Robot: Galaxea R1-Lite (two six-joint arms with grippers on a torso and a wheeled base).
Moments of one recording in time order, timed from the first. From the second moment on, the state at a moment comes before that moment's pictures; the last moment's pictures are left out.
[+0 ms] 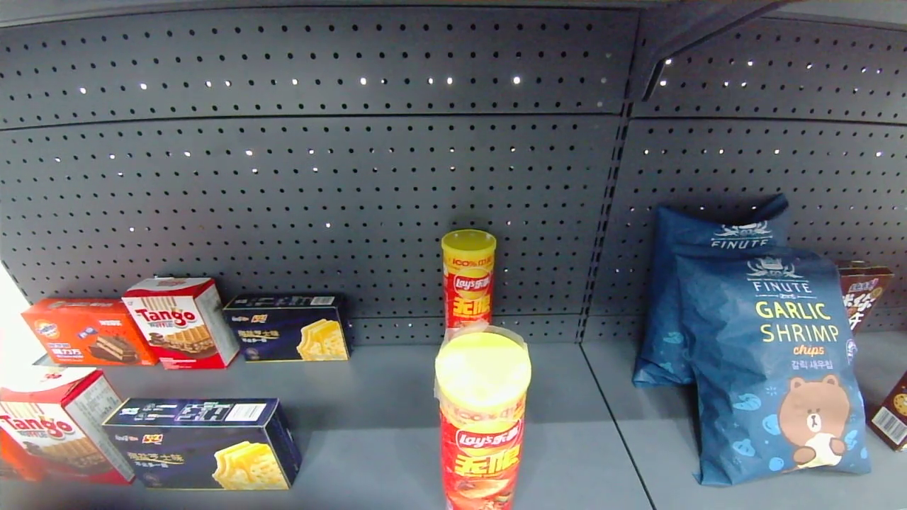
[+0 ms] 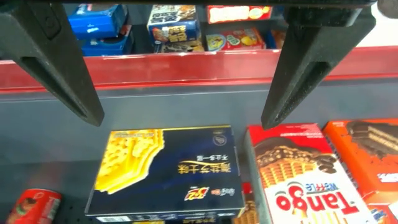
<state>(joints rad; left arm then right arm) 0.01 0.06 0.00 0.00 -0.06 0.05 0.00 0.00 0.00 0.01 0.04 0.00</state>
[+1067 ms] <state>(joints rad) 0.00 0.00 0.00 0.00 -0.08 0.05 0.00 0.01 0.00 0.01 0.04 0.00</state>
